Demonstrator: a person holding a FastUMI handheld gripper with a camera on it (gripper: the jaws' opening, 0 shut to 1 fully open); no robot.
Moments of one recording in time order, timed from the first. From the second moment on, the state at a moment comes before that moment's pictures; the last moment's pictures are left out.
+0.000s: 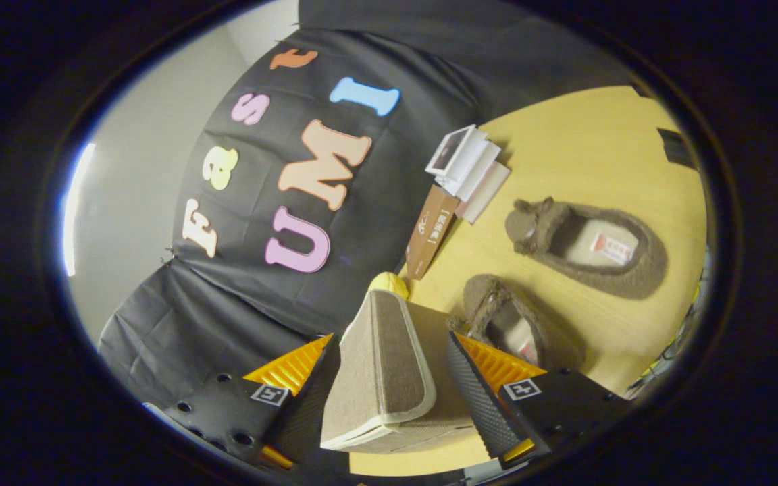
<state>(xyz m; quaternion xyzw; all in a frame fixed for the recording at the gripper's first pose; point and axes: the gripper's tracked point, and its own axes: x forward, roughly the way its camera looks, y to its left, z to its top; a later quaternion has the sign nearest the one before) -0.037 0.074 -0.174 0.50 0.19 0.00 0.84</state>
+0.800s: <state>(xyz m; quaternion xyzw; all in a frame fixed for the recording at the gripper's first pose) -0.039 0.107 -0.200 0.70 0.19 0.01 0.69</state>
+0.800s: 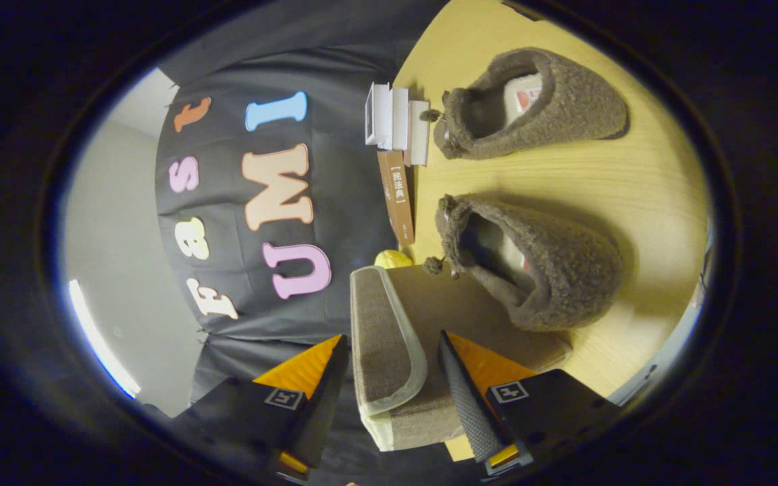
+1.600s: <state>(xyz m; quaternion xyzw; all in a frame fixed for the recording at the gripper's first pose) -0.038 0.108 -0.198 0.73 0.17 0.03 0.66</state>
